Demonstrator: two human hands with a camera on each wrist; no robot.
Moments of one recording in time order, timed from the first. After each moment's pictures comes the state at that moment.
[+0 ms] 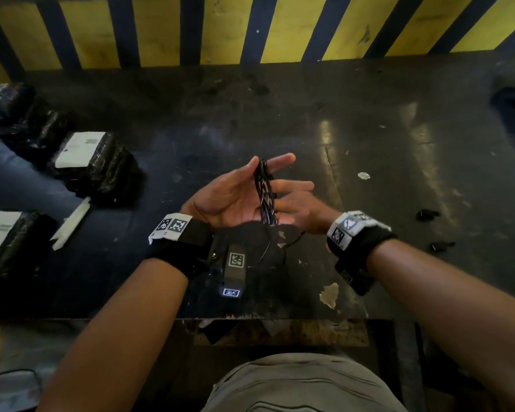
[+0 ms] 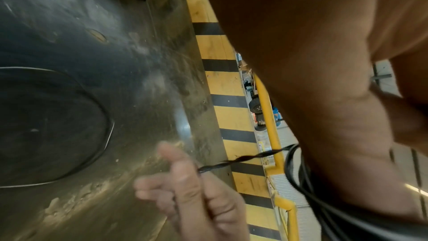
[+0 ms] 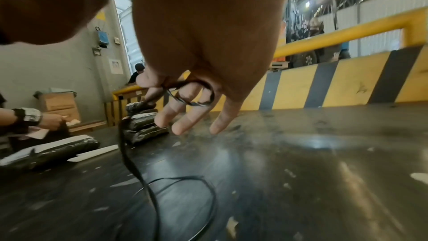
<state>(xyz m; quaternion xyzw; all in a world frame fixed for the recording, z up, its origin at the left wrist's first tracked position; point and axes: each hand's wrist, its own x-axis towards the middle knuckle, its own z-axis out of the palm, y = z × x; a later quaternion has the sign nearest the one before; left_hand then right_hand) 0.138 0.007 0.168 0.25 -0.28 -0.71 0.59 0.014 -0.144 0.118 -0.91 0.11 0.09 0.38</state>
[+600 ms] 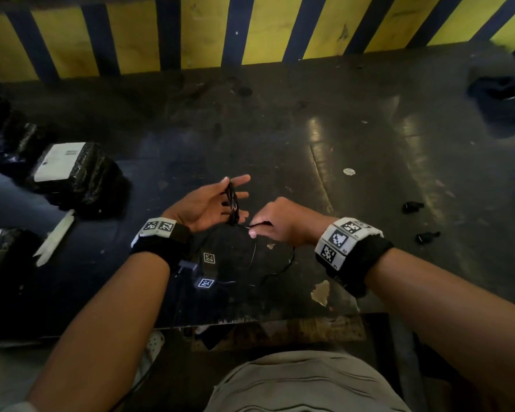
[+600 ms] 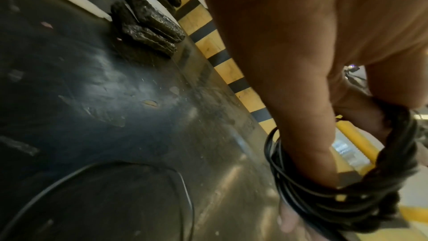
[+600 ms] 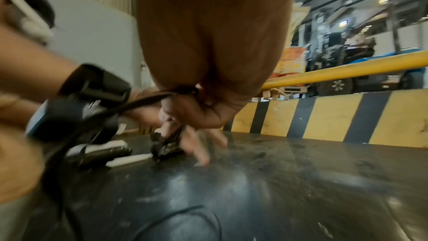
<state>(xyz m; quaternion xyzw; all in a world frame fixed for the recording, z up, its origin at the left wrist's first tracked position) 0.185 0.007 0.104 0.53 -0.18 -0.61 0.56 0.004 -0.130 0.134 -0.94 0.04 0.13 0.31</state>
